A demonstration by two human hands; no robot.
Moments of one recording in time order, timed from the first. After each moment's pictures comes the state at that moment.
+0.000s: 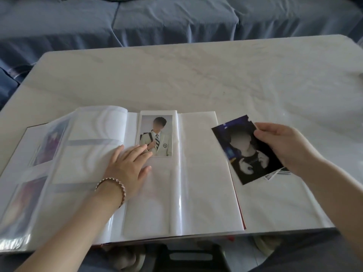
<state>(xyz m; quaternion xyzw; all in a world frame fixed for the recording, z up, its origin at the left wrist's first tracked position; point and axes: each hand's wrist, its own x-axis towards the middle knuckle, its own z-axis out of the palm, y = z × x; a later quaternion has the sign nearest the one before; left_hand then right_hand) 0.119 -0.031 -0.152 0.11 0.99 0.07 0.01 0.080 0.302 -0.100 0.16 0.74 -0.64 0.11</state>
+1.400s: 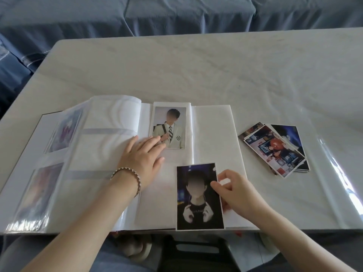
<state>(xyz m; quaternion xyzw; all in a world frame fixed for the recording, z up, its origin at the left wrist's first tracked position) 0.117 -0.032 -0.157 0.10 0.99 0.08 -0.01 0.154 0.206 -0.163 0.07 0.80 -0.53 0.28</state>
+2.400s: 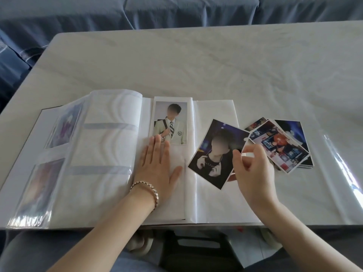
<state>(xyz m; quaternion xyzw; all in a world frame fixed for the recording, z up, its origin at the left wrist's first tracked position) 0.140 -0.003 -0.170 0.04 0.99 0.00 0.14 0.146 0.205 -0.157 0.09 0.83 -0.54 -0.06</state>
